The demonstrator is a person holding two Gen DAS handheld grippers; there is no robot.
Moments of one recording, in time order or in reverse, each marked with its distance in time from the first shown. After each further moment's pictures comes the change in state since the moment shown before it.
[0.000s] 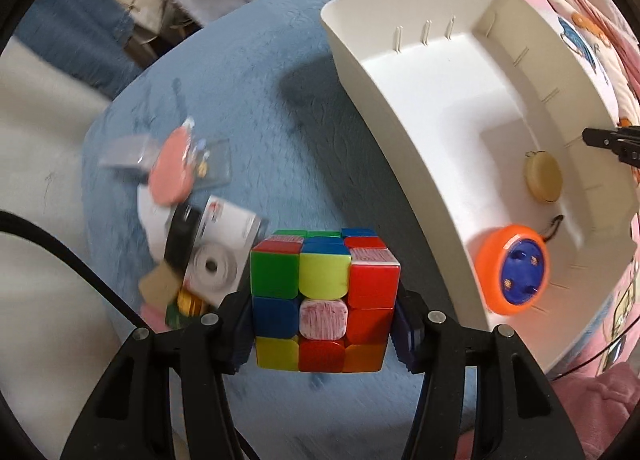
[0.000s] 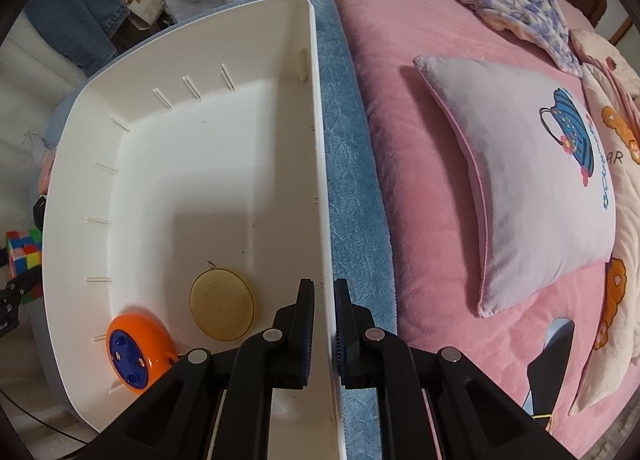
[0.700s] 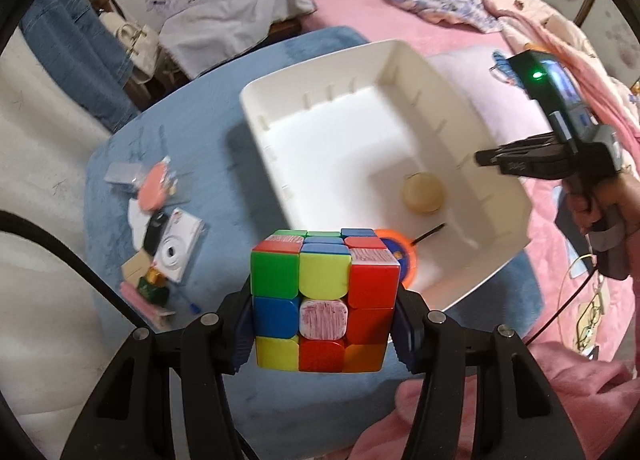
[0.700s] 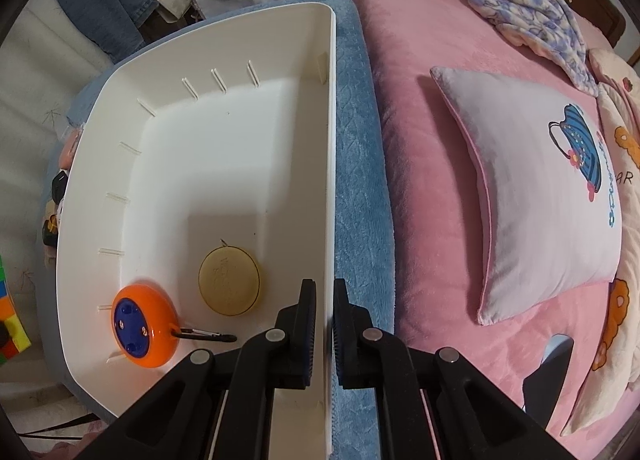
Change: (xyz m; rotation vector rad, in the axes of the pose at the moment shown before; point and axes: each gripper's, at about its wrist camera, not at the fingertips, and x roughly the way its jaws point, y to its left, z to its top) left arm -0.089 -0.074 -0.035 -0.008 -0.190 -0.088; right arm -0.011 -0.004 -0.012 -0.080 -0.020 0.043
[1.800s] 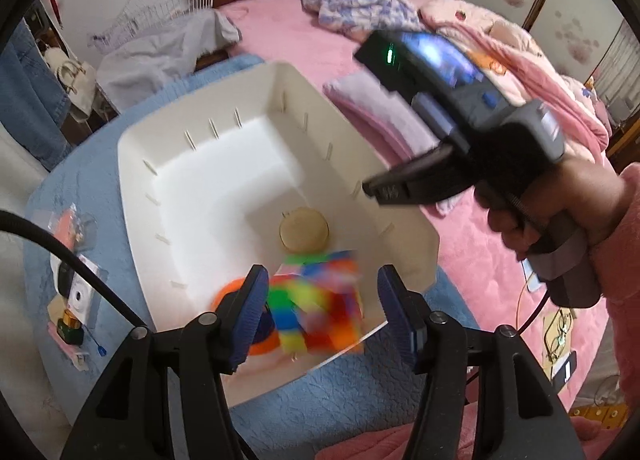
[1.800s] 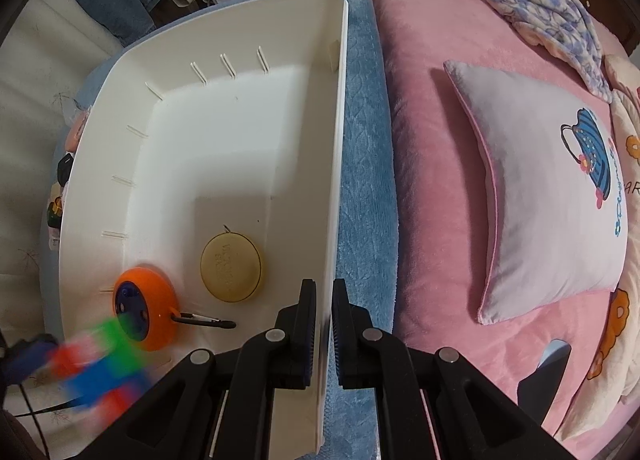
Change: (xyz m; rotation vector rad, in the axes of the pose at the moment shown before) left arm 0.017 -0.092 0.013 0.076 -0.130 -0.144; right arm 0.003 0.000 0.002 -0.043 0.058 0.020
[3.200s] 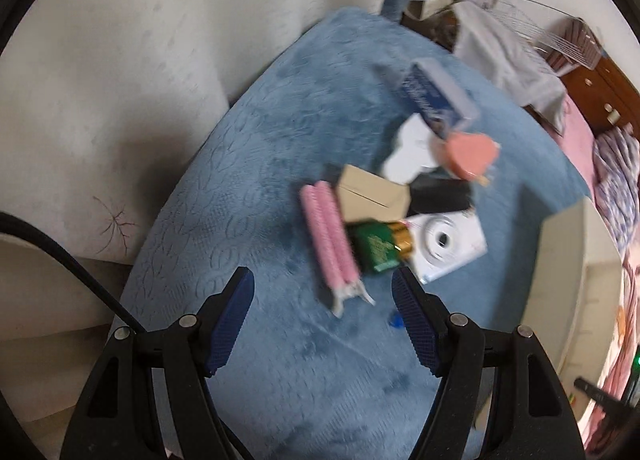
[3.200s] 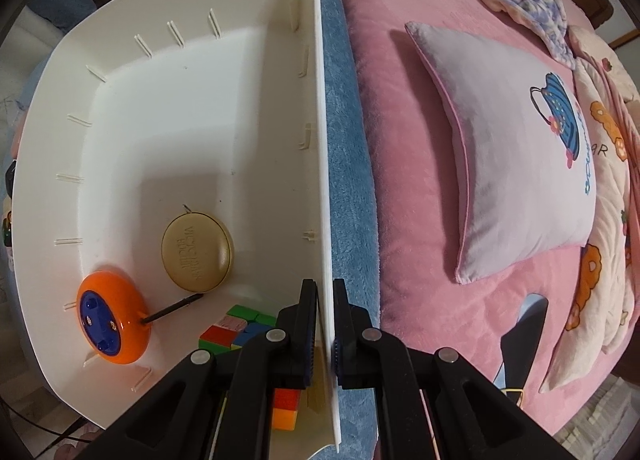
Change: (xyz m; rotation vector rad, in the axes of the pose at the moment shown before) left arm -0.013 0.348 -0.152 -0.999 0.058 0.321; right arm 0.019 0.012 0.005 0.103 0.121 -0.181
